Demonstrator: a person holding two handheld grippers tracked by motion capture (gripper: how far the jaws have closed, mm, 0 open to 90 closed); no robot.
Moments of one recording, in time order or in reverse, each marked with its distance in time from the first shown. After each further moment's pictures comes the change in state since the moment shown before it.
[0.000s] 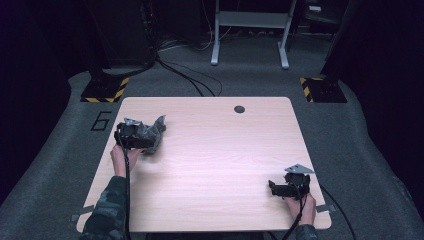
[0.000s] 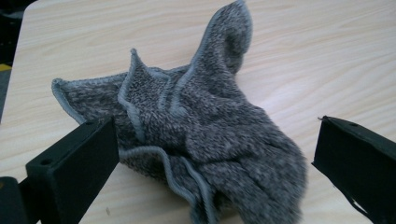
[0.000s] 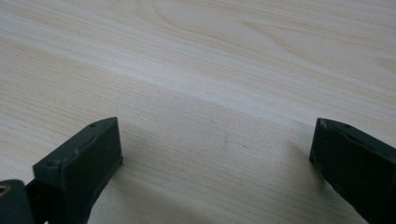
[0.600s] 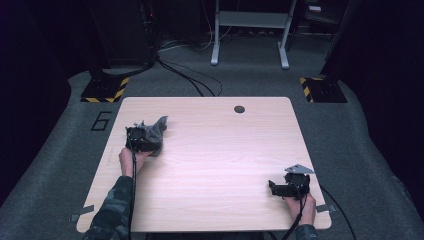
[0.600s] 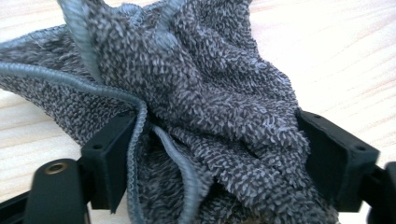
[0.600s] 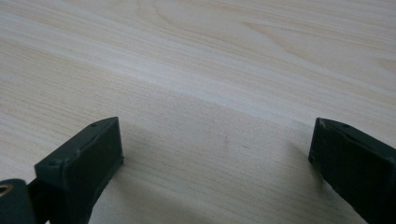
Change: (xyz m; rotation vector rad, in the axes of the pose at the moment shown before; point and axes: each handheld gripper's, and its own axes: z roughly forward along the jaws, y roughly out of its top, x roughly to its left) left arm -0.004 -0.018 0.040 0.126 -0.039 -0.022; right arm 0.000 0.000 0.000 -0.001 0.002 -0.005
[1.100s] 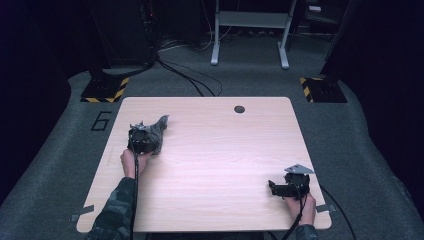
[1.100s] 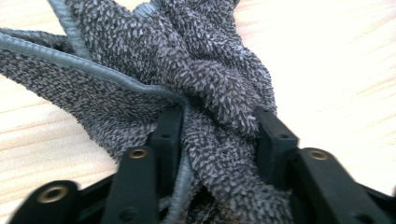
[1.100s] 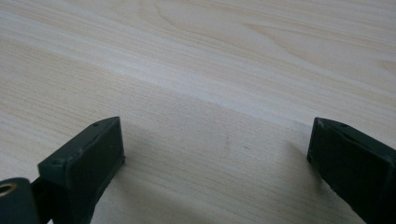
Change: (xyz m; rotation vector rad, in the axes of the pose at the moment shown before) left arm -0.010 -0.004 -0.001 -0.038 0.040 0.031; right arm 0.000 0.000 0.000 -0.004 0.005 -0.005
